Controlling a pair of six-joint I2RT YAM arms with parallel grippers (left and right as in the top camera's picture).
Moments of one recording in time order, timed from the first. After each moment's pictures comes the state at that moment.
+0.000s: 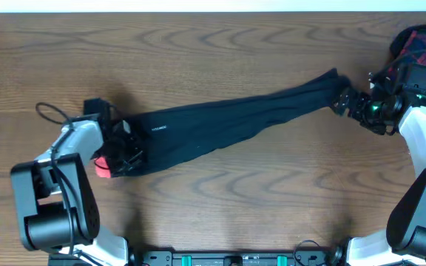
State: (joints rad) left arm 0.20 1.77 0.91 -0.77 0.39 -0.32; right arm -0.28 1.69 1.15 -0.67 -0.39 0.15
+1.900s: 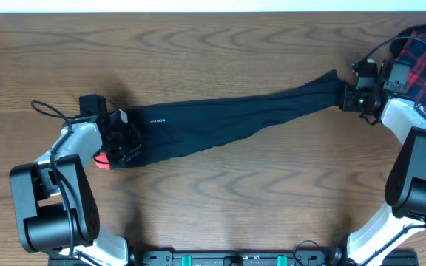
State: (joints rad) left arm 0.19 1.76 0.90 -0.60 0.40 -0.30; right arm -0.25 1.94 1.15 -0.23 -0.31 -0.14
